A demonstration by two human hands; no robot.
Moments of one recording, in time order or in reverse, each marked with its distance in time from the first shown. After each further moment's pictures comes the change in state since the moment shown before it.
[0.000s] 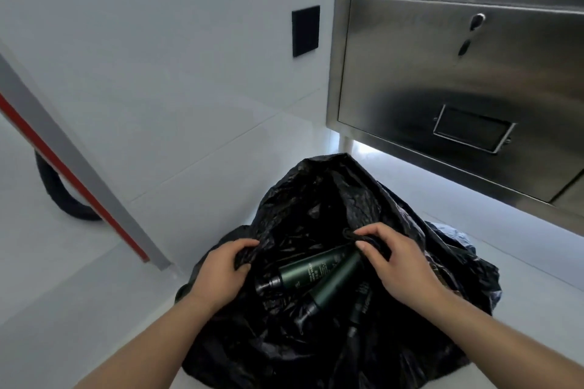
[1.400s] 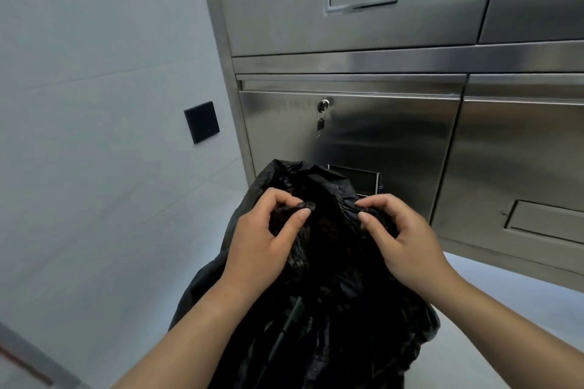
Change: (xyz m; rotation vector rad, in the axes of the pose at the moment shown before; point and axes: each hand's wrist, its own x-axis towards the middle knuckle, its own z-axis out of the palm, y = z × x) left_hand 0.017 0.301 -0.003 -0.486 0.273 0.641; right_hand -0.003 -0.005 -0.184 0.162 0.394 -0.152
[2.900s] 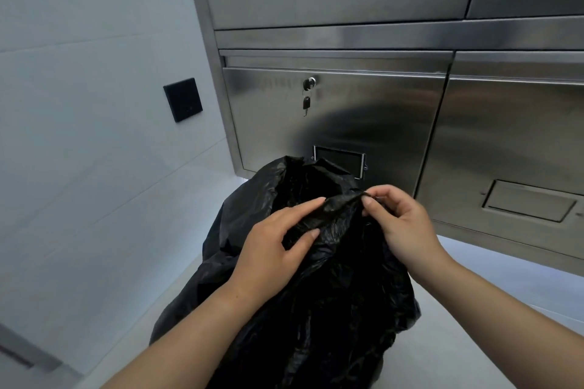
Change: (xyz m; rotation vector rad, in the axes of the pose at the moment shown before) left_hand -0.032 -0.017 0.033 0.080 -0.230 0.033; right_hand -0.009 0.028 -0.010 0.320 0.074 0.267
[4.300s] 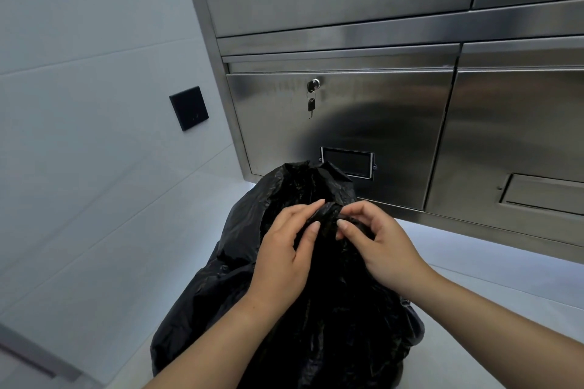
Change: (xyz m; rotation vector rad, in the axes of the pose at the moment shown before) left_hand -0.001 -0.001 0.008 -0.052 0.101 -0.066; right_hand -0.016 0.005 0.034 -0.127 -0.186 -0.027
